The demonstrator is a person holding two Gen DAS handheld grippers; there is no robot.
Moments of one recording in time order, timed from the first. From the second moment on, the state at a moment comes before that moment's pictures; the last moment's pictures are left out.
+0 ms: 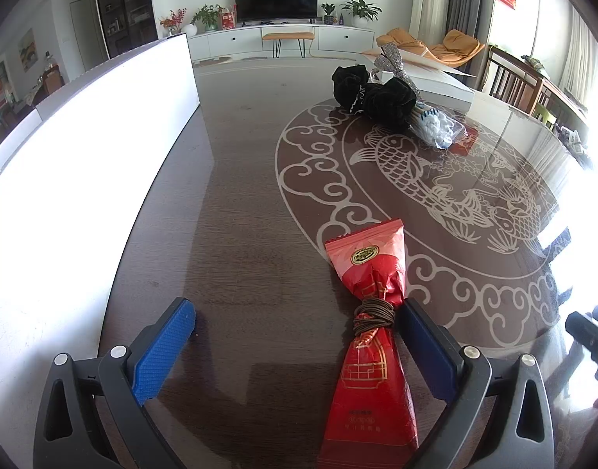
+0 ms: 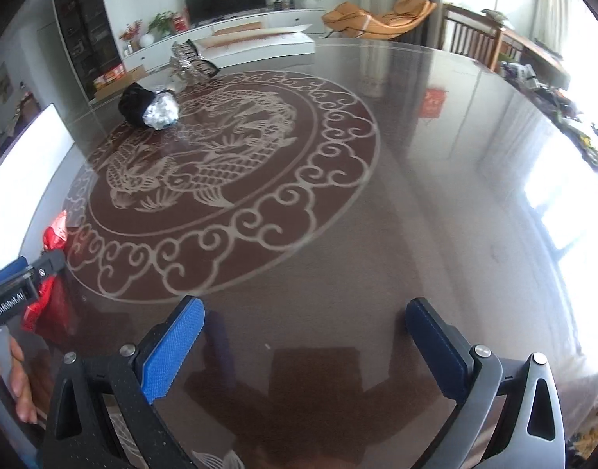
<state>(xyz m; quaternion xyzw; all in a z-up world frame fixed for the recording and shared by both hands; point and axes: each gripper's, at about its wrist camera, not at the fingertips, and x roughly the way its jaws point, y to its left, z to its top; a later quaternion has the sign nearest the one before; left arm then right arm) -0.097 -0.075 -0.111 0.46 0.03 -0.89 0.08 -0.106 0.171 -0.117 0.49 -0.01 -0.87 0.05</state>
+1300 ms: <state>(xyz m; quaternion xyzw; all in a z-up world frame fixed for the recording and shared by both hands) -0.099 -0.074 -0.112 0.46 0.04 -0.89 0.08 -0.066 0.148 -0.110 0.44 0.00 -0.90 0.07</state>
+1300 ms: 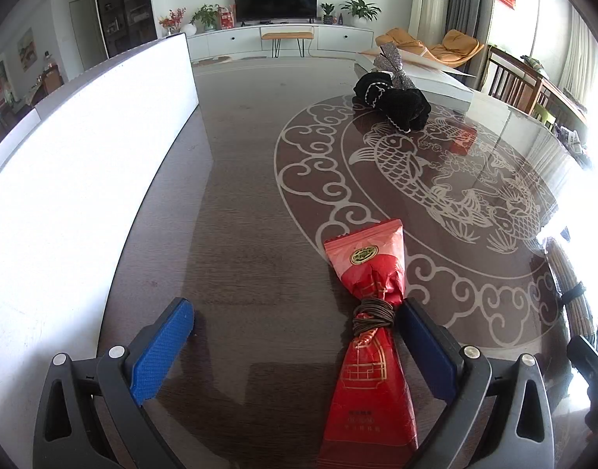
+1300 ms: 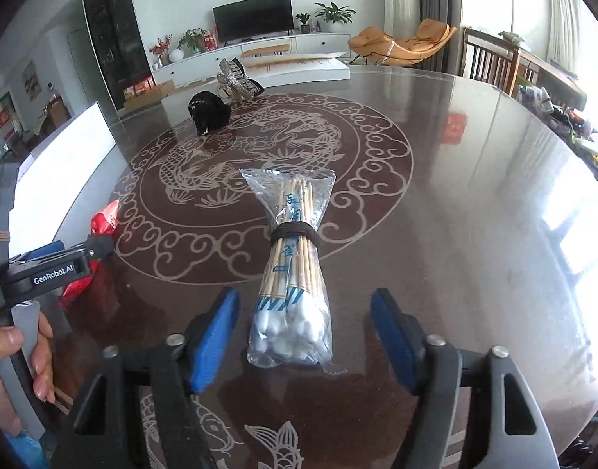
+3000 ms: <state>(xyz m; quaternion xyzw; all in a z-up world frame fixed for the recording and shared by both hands) -0.098 -0.074 -0.112 0.46 0.04 -0.89 0.08 -0.098 0.133 -0.126 0.46 0.03 -0.89 0.04</state>
